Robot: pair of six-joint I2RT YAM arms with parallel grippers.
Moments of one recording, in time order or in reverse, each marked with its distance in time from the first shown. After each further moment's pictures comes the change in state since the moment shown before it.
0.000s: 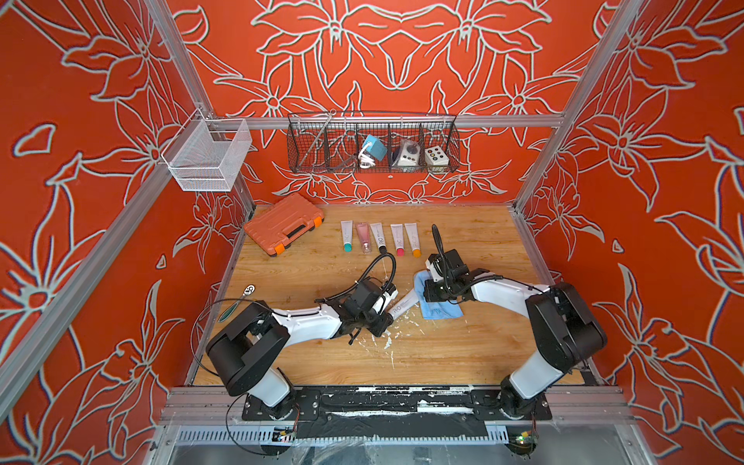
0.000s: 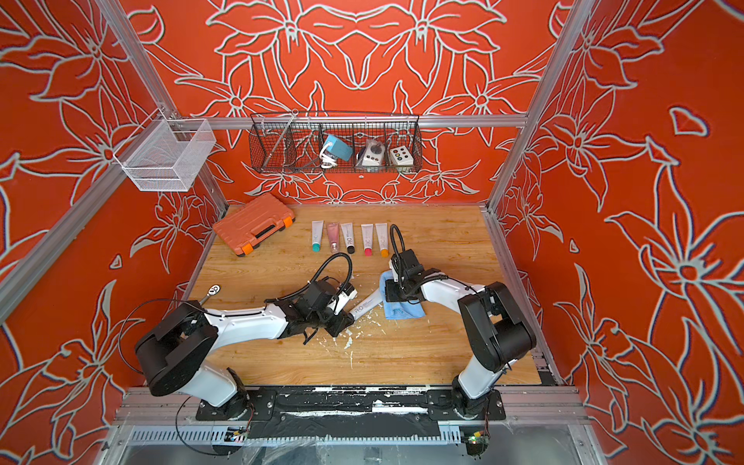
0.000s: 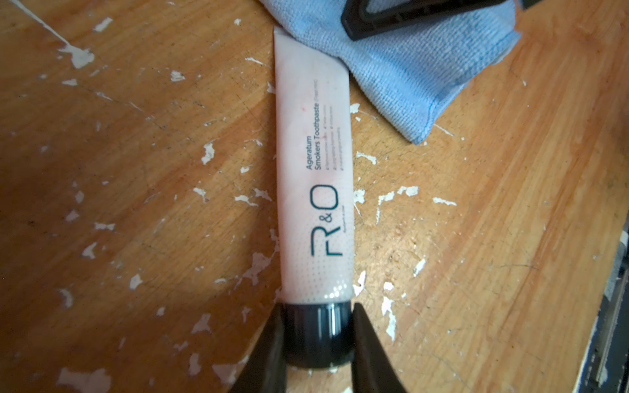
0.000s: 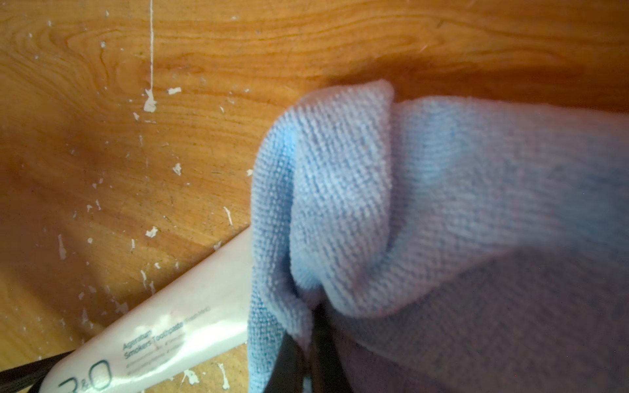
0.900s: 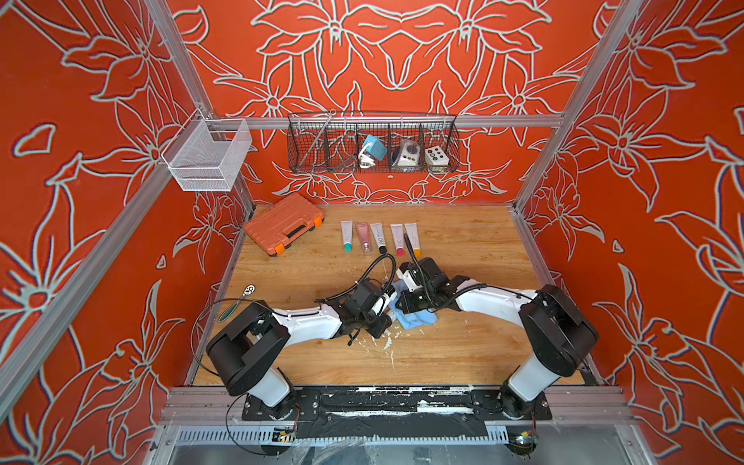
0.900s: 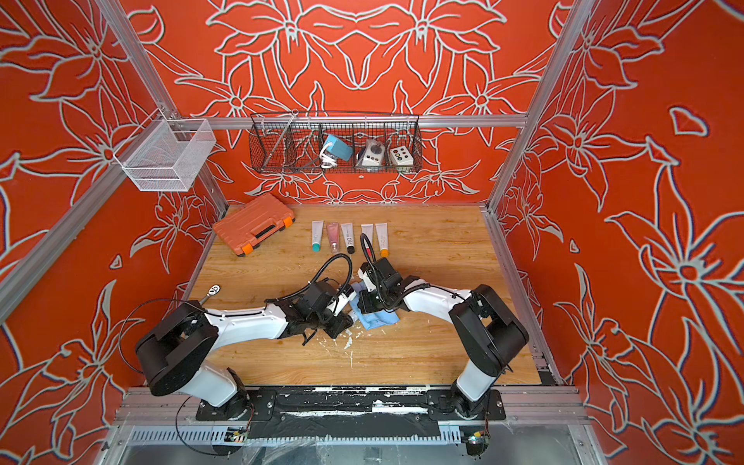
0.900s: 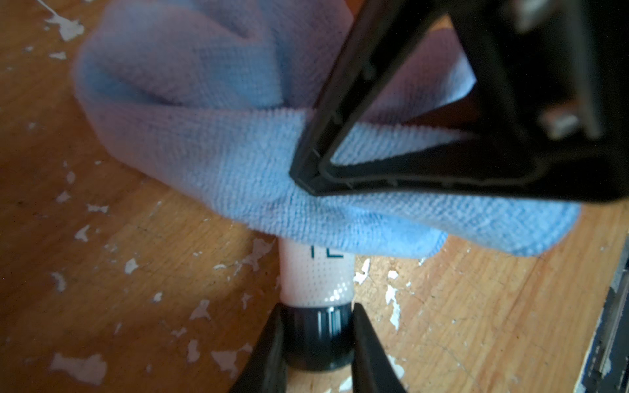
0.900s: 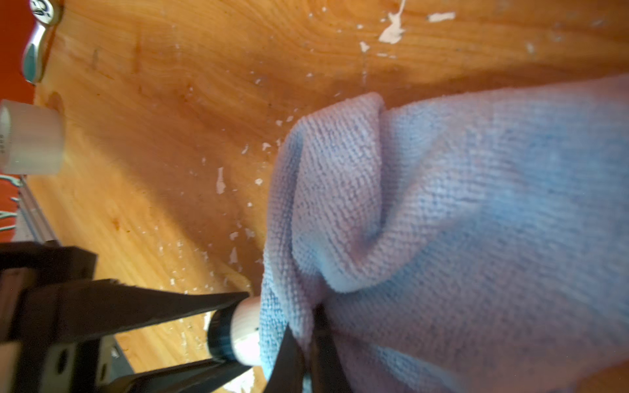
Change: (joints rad) left arm 0.000 0.004 0.000 -0.016 0.000 -0.011; right arm 0.234 -0.017 0.023 0.060 -0.132 0.103
